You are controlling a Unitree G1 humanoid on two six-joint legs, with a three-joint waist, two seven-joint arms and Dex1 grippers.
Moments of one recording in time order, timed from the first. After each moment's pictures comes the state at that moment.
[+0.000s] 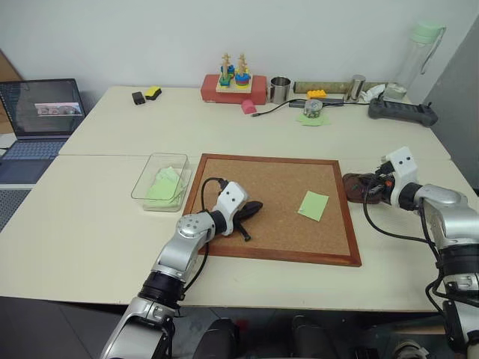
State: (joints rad) left arm -0.42 0.27 -0.22 0.24 -0.09 0.21 -0.69; right arm -0.56 -0.69 -0.08 0.41 0.17 0.44 0.70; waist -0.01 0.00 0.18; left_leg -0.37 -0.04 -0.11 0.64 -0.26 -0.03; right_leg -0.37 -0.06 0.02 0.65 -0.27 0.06
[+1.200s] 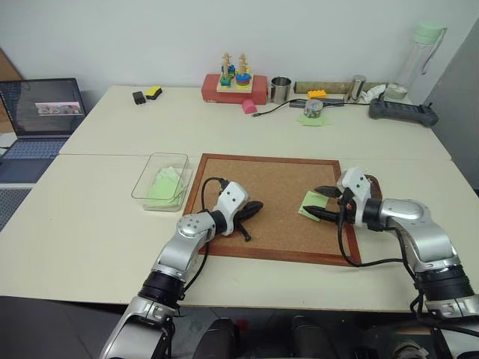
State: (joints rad) left arm -0.42 0.28 -0.23 0.25 -0.09 0.20 -0.69; right arm -0.41 -0.59 0.07 0.09 0.24 0.36 0.93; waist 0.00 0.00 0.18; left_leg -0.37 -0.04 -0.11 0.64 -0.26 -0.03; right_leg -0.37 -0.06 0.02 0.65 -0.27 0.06
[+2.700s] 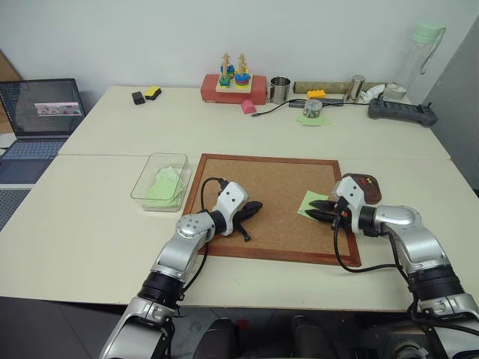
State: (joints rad) left arm -0.41 0.28 -0.23 0.24 -0.09 0.20 -0.69; right arm -0.41 -0.59 0.10 0.19 0.19 0.28 0.99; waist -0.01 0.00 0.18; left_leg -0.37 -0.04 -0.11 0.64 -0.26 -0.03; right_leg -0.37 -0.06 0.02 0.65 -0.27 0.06
